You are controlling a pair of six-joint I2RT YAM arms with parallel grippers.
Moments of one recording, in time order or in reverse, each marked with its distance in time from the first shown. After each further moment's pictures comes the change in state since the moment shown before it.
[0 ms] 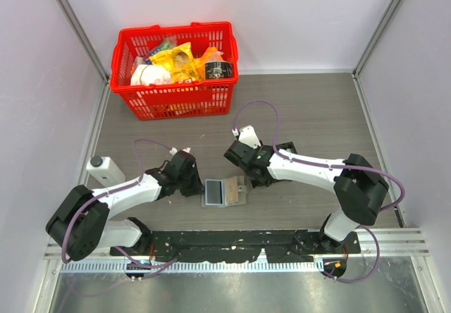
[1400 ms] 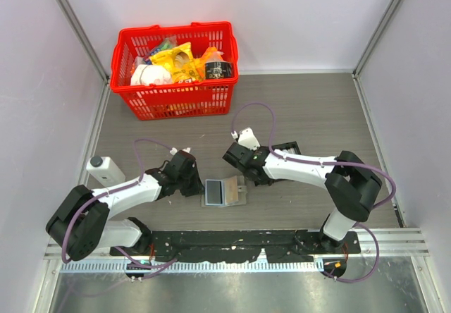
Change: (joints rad) left arm 0.000 0.000 0.000 0.002 0.002 0.002; right arm -0.005 0.056 -0.003 -0.013 0.061 -0.024
